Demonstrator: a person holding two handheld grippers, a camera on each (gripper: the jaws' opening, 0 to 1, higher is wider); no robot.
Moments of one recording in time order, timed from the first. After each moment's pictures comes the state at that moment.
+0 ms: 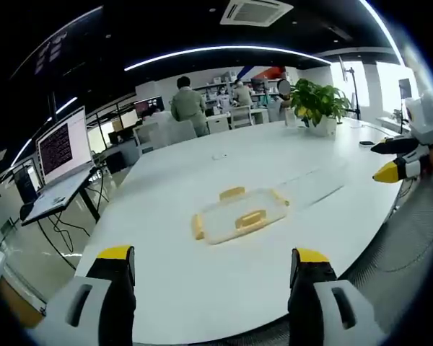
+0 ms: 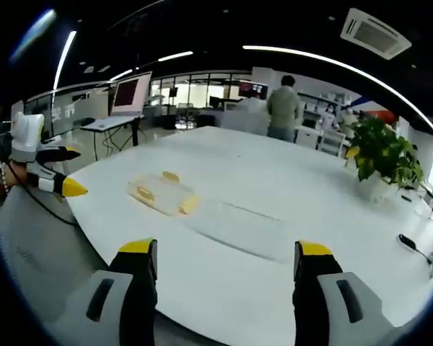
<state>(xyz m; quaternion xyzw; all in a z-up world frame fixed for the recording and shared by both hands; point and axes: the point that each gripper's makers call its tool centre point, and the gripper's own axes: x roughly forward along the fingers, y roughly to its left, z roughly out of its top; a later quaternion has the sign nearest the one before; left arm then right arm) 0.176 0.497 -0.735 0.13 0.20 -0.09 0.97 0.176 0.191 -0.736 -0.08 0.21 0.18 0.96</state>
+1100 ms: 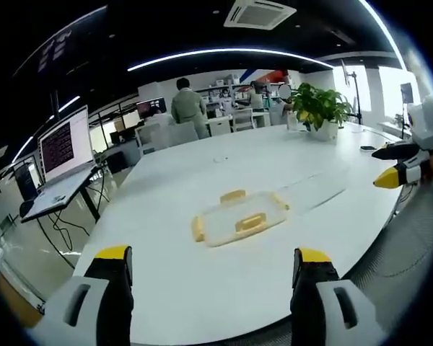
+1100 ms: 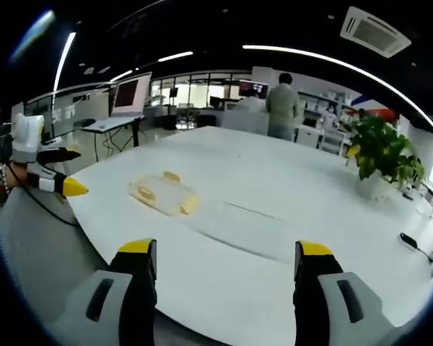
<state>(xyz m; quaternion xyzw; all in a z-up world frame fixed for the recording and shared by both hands) 0.178 0.497 -0.734 0.12 0.20 -0.09 0.97 0.176 0.192 -0.737 -0.08 0.21 0.18 0.96</state>
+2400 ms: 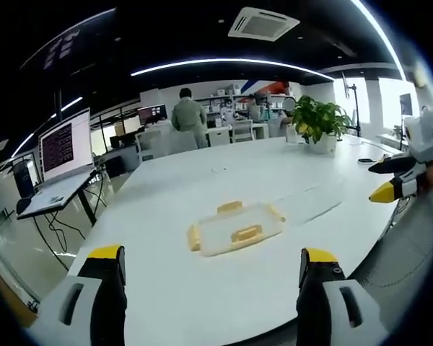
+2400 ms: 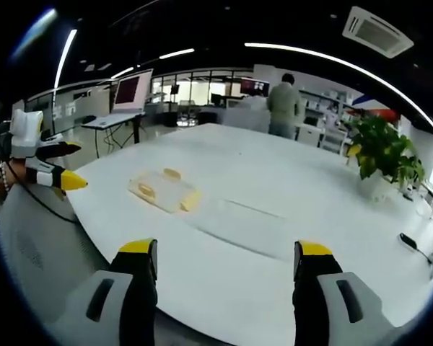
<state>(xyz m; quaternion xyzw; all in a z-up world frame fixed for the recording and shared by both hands) 0.178 0.491 -0.725 0.09 0.17 -0.10 0.98 0.175 0.192 -0.740 -0.08 0.22 0.19 0.95</state>
